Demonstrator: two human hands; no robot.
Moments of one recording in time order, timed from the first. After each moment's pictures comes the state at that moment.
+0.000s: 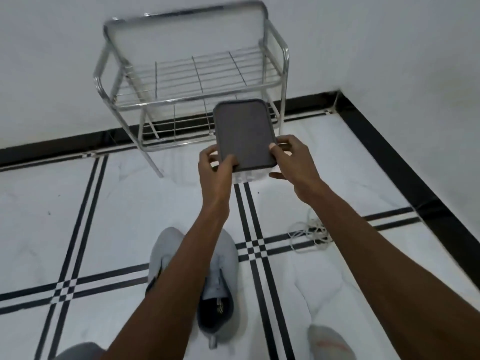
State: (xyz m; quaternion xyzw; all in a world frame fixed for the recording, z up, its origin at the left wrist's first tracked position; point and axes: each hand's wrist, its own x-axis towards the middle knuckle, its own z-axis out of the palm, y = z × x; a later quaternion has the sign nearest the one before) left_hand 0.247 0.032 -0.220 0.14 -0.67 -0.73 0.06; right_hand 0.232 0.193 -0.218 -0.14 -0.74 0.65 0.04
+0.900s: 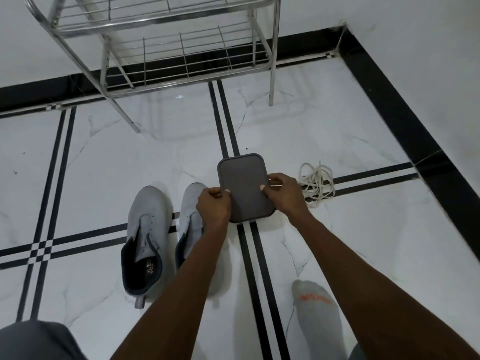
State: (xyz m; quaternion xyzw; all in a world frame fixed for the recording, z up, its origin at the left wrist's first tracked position) left_hand 0.317 0.045 -0.398 0.31 -0.81 -0.50 -0.03; right_hand 0.318 0.213 -0.390 -0.20 -0.83 0.51 -0.07
